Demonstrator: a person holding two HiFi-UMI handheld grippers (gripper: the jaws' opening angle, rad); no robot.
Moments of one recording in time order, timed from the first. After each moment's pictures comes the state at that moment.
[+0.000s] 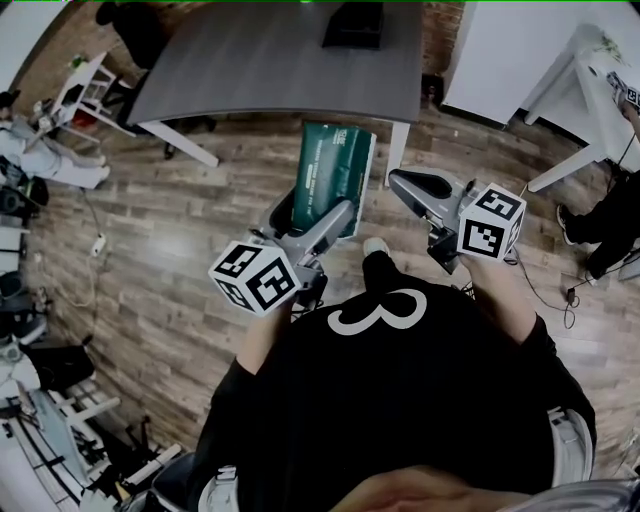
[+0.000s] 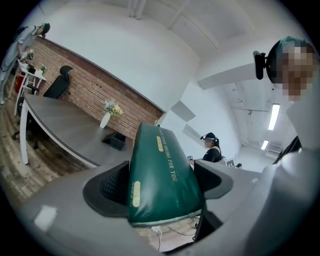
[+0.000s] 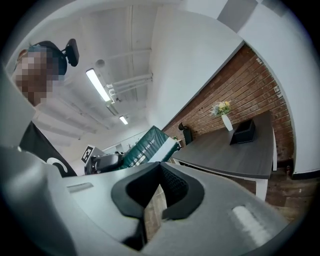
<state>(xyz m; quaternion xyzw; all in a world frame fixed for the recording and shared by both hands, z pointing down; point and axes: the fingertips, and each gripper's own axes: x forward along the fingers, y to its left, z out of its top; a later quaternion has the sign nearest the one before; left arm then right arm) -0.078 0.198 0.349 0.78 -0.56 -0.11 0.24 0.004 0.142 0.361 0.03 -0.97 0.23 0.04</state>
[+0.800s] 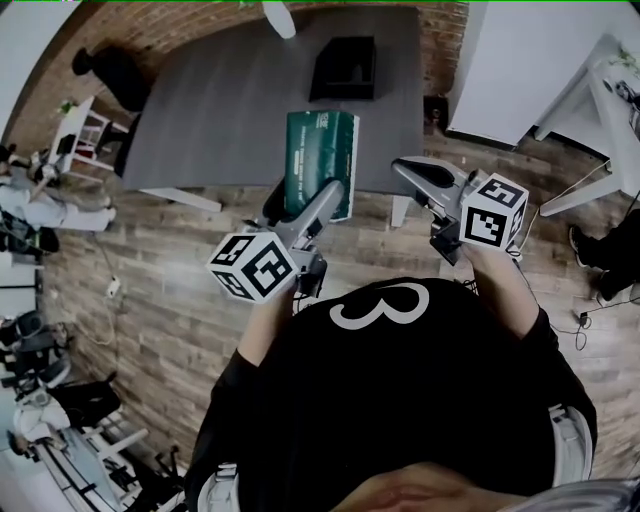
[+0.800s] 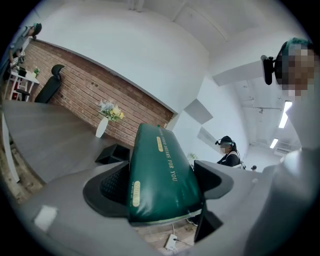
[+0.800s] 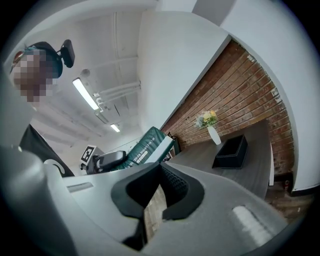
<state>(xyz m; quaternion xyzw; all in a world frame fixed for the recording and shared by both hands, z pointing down) -0.150 -0.048 0.323 0.77 -0.59 -0.10 0.23 -0.043 -0.099 0.344 0.06 -0.97 0.24 0.00</state>
